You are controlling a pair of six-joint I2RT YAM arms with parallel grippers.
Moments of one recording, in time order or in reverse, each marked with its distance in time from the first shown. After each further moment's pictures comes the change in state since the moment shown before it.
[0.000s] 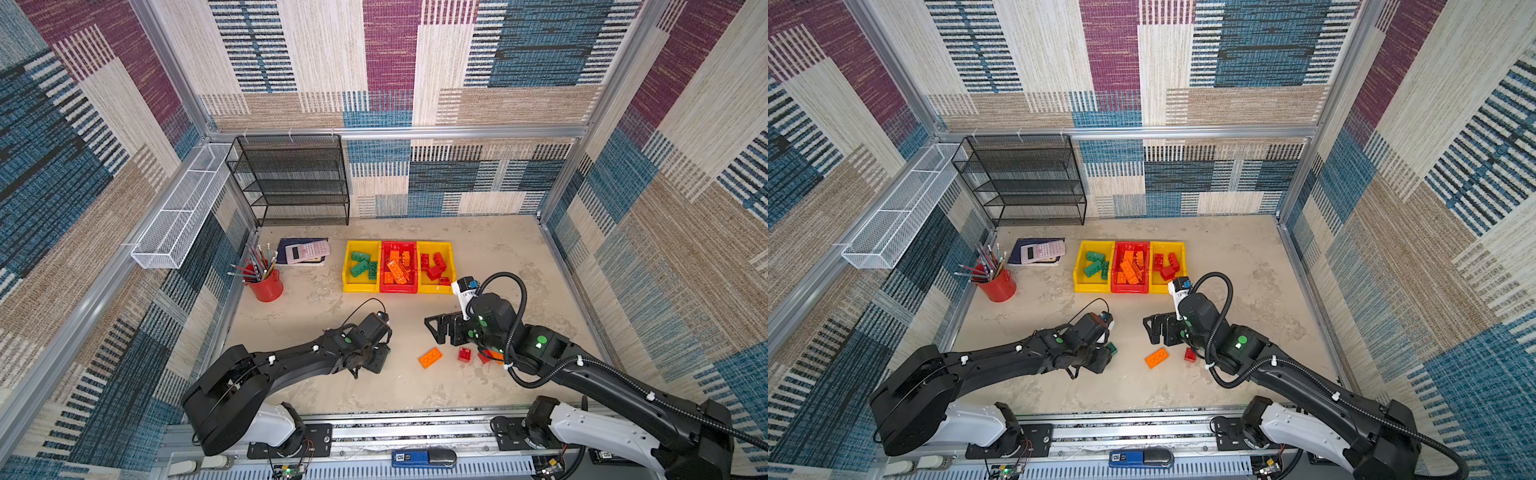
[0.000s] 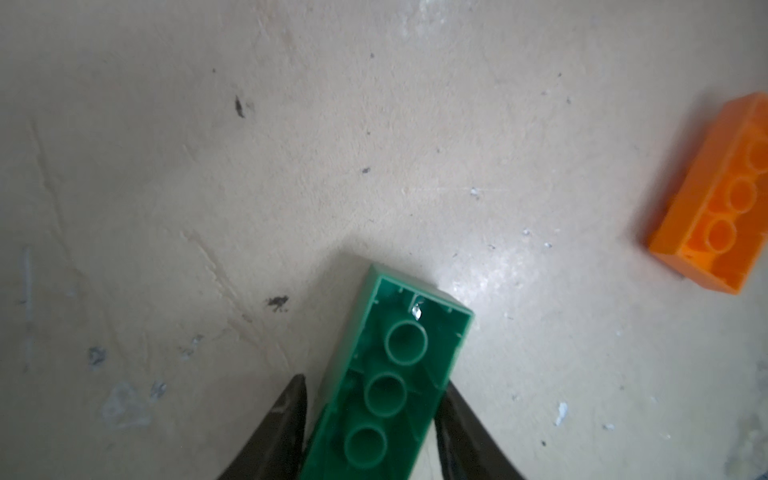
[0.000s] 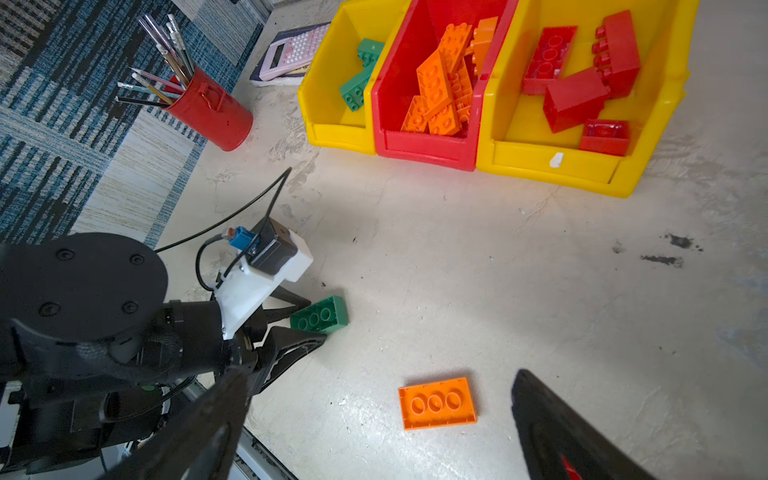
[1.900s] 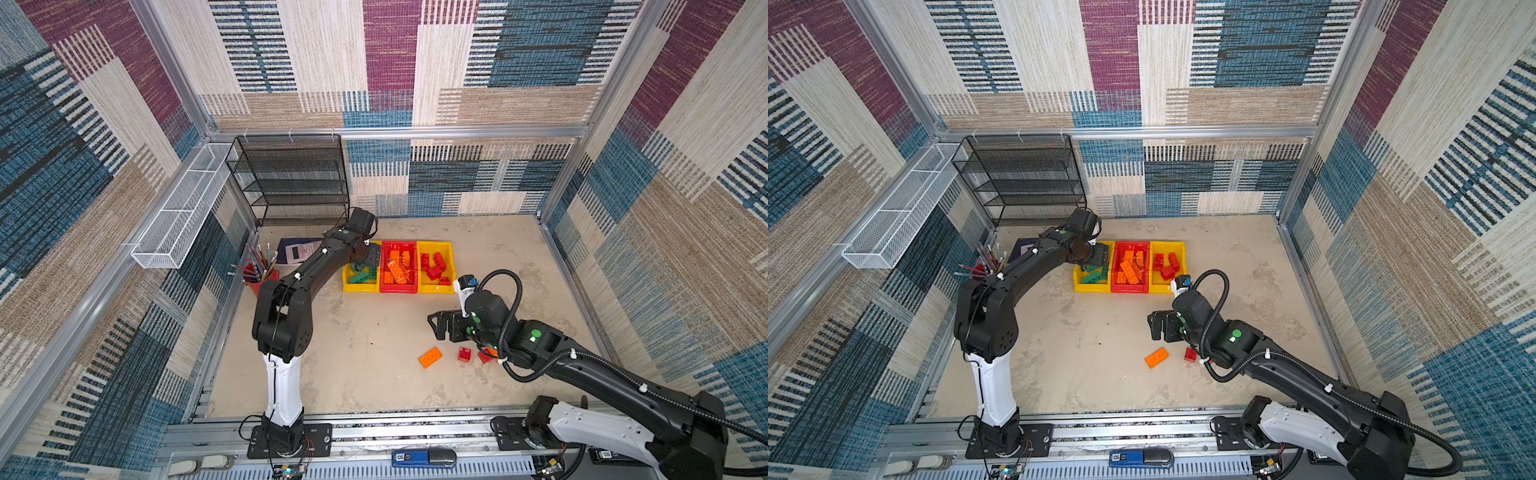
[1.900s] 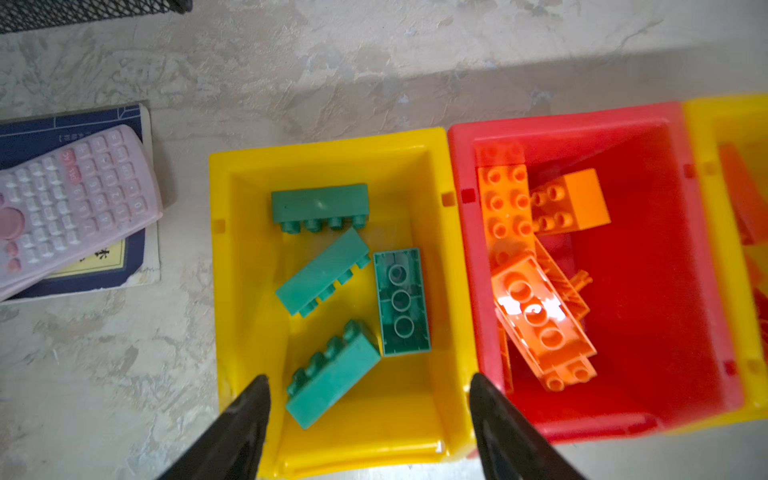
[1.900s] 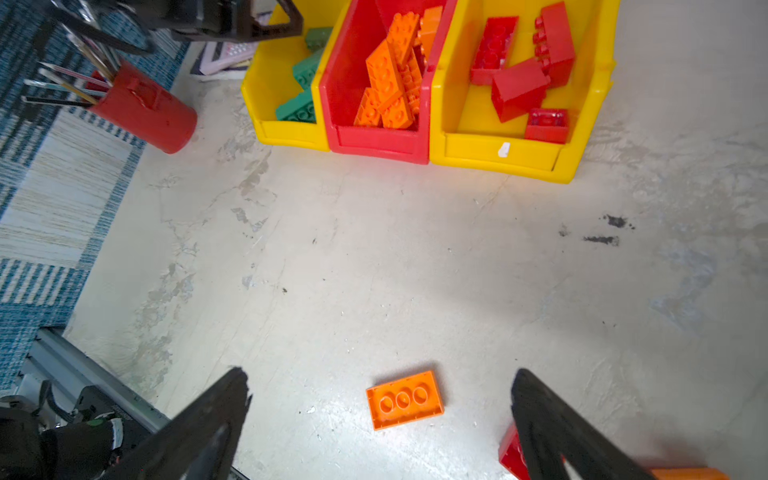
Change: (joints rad) left arm 0.441 0.558 1.033 -0.328 -0.047 0.145; right arm -0.005 0.081 0.053 -0.090 0.090 0.027
